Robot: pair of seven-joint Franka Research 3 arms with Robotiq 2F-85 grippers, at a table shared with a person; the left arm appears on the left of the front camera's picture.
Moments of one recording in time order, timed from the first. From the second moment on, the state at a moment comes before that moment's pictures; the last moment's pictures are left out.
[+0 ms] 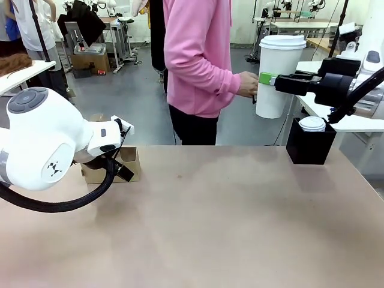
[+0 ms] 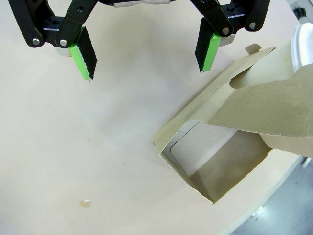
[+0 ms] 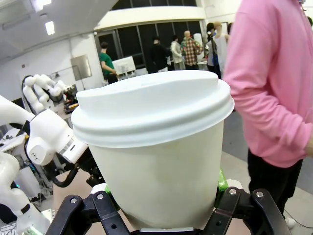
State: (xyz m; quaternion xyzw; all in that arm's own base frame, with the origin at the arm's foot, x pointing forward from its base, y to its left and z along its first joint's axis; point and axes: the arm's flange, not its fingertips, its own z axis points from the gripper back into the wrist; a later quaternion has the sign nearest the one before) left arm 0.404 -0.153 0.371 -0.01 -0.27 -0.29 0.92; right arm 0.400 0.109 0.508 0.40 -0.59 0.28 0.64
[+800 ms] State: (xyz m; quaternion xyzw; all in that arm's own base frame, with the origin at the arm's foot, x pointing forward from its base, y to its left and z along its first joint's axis) left arm 0.404 -0.152 0.406 -0.01 -0.27 -0.28 0.92; right arm 0.400 0.109 0.508 0.40 -0.59 0.28 0.64
